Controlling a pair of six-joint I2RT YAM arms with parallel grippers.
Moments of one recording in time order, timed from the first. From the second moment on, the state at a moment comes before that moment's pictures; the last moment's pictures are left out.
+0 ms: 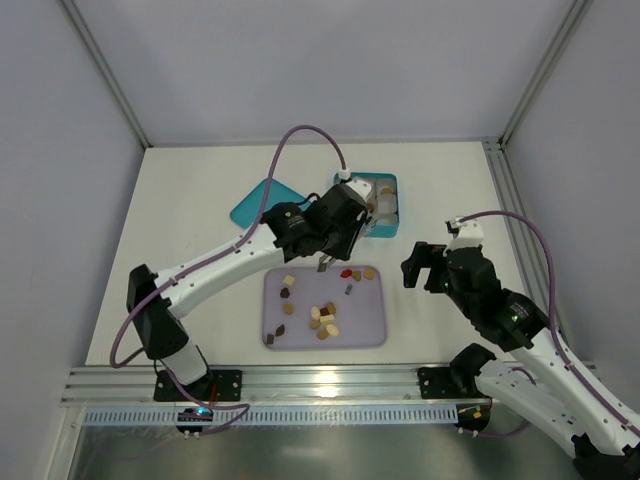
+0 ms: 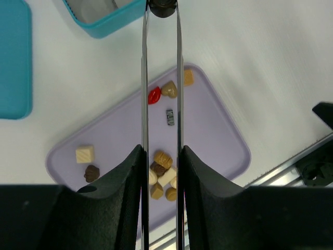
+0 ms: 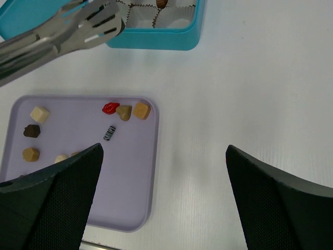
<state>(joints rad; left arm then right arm) -1.02 1.63 1.61 -0.85 -0.24 -0.40 0.63 0.62 0.73 -0.66 0.36 0.47</state>
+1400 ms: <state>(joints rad) -0.85 2.21 2.10 -0.74 -0.15 -0.26 0.63 0.61 0.73 -0.68 0.38 0.47</state>
